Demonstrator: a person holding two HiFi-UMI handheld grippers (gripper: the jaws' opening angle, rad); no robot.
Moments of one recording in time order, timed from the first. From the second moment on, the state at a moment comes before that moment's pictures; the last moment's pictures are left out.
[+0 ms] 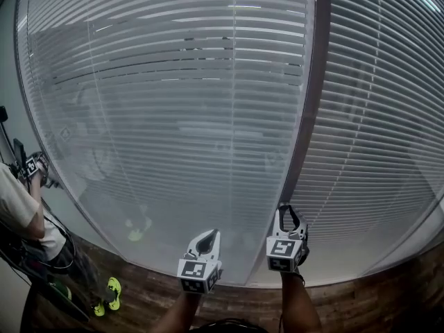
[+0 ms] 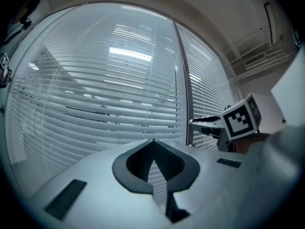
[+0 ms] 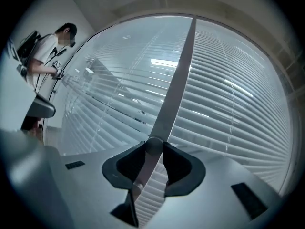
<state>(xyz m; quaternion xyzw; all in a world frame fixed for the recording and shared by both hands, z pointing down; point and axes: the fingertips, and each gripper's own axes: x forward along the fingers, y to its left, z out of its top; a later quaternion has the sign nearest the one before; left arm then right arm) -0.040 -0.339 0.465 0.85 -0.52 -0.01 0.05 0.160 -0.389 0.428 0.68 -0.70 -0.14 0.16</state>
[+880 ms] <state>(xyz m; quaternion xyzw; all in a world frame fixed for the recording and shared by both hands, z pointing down) -0.019 -0.340 0.463 0.87 -0.50 -0.01 0.05 0.153 -0.386 0.437 0.46 -0.51 -0.49 0.54</state>
